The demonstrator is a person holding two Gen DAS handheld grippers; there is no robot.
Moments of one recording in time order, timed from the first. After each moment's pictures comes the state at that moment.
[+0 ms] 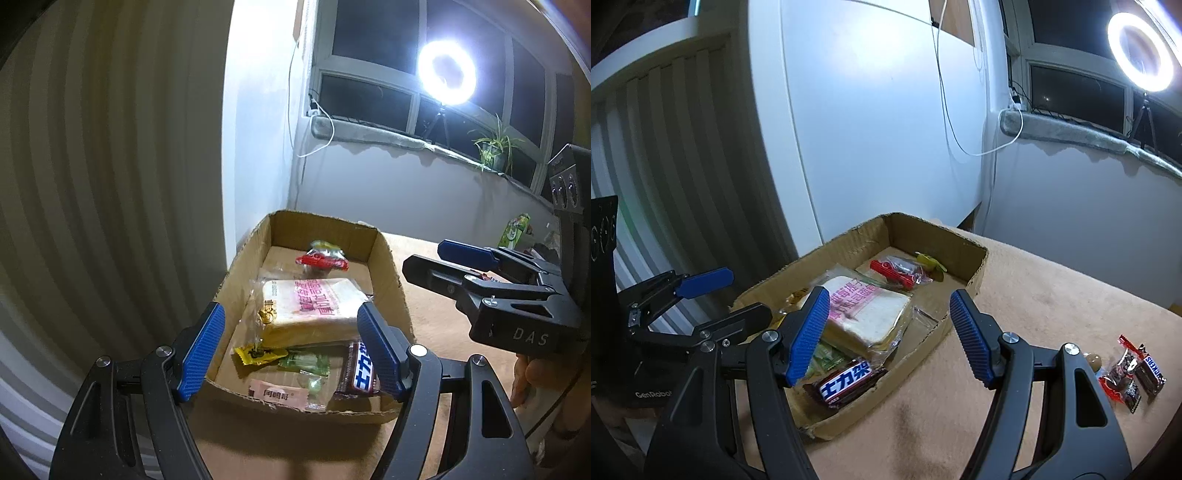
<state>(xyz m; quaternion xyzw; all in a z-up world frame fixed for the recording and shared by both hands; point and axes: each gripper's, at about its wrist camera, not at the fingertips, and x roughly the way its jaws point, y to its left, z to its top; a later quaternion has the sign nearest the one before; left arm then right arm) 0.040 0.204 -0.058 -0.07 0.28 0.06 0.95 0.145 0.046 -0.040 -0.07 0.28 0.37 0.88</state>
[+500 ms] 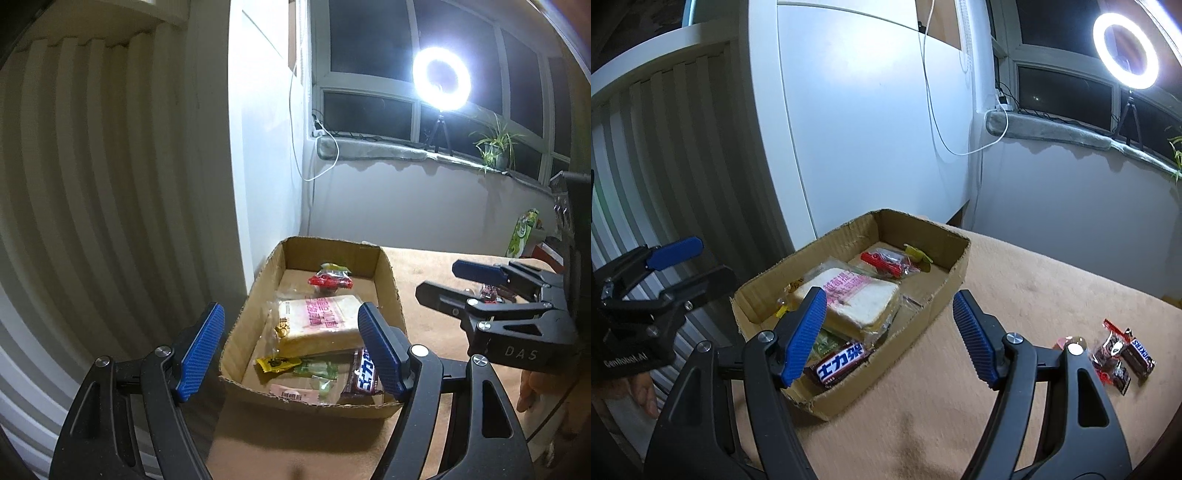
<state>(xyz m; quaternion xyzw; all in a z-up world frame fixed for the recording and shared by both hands) 0.024 0.192 -0.034 -0.03 0.26 0.09 0.96 0.131 0.028 -0.039 -0.06 0.29 0.34 0.89</state>
